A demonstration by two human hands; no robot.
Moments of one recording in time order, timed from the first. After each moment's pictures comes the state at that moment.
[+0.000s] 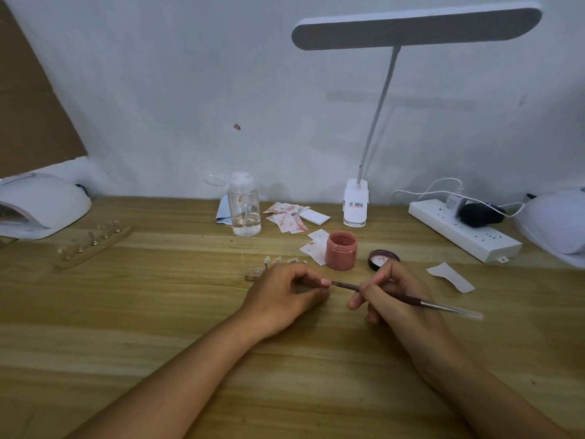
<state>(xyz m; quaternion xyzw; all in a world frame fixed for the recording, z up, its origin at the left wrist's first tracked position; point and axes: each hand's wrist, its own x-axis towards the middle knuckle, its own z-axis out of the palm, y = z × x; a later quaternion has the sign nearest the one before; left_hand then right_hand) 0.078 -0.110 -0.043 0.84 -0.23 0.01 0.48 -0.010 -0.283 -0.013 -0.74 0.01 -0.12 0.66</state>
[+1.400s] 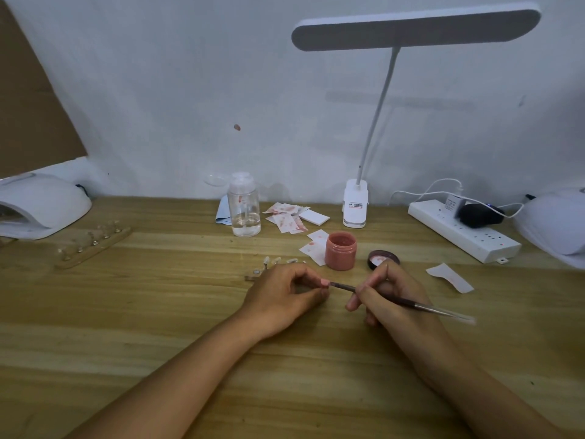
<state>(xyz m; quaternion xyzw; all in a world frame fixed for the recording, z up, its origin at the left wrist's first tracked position) 0.076 -0.109 -0.040 0.85 -0.24 0.00 0.47 -0.012 -0.280 -0.010 -0.76 0.01 -0.12 0.64</state>
